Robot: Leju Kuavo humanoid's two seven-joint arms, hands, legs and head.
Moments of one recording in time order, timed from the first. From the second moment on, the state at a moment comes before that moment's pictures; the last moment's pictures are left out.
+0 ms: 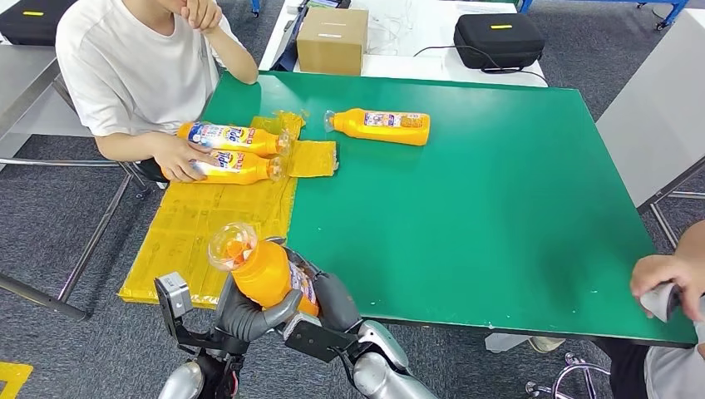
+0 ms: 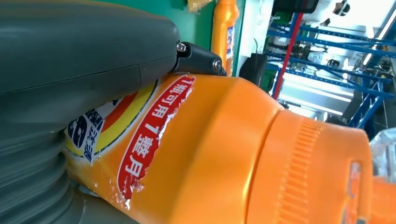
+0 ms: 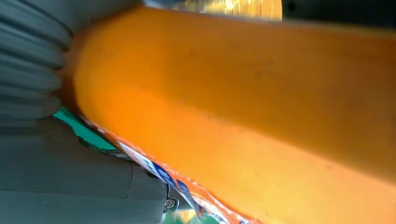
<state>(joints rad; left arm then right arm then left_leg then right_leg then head) 0.11 -0.17 -0.33 -1.52 0.29 -0.17 -0.34 -0.28 0.26 0.71 -0.83 0.55 -0.26 -0.53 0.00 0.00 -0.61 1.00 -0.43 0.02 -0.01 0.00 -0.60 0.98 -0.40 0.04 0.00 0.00</state>
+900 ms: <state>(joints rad) -0.07 -0.16 -0.22 -1.40 -0.39 0.49 -0.44 -0.19 0.32 0.31 -0.94 0.63 -0.70 -0.70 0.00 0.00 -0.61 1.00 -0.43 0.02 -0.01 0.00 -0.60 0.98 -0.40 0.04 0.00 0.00</state>
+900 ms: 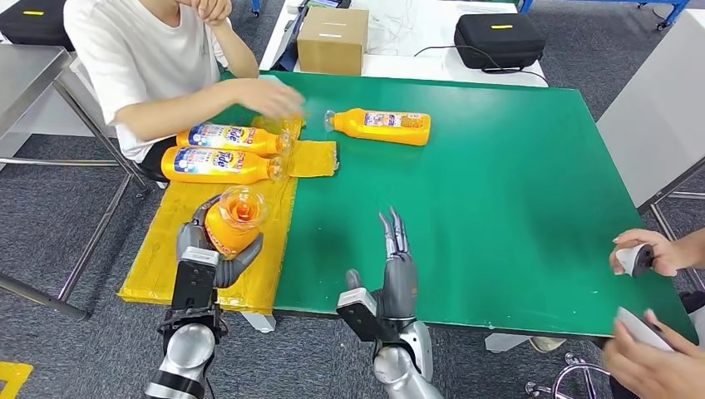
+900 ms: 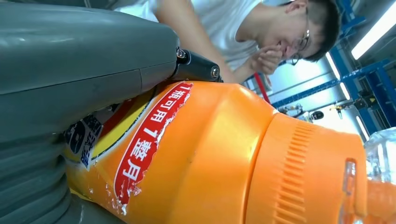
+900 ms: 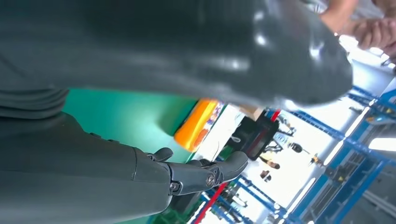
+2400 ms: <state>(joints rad) -0.61 -0.13 -0.26 -0.49 -1.23 0.16 -0.03 -0.14 0.27 0.49 -1.05 0.32 -0.54 -0.70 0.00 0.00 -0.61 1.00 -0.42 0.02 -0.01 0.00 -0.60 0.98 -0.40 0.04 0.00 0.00</state>
